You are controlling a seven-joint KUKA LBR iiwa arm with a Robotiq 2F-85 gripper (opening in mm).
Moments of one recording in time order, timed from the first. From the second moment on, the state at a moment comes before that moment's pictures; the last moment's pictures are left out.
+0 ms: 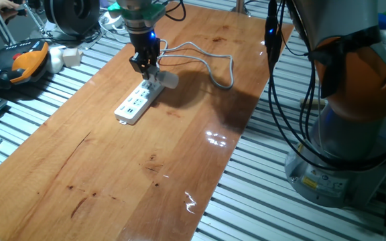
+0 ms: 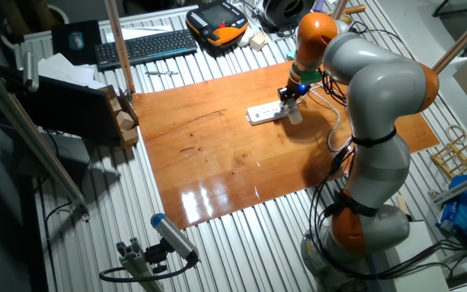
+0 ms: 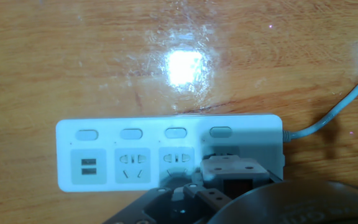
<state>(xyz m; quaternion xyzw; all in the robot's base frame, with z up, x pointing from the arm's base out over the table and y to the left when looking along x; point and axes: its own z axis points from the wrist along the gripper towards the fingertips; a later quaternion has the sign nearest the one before) 0.595 -0.071 0.104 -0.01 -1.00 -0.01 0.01</state>
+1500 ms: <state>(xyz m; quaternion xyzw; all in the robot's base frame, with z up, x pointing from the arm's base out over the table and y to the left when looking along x) 0.598 -0.071 0.100 -0.02 -1.00 -0.01 0.01</state>
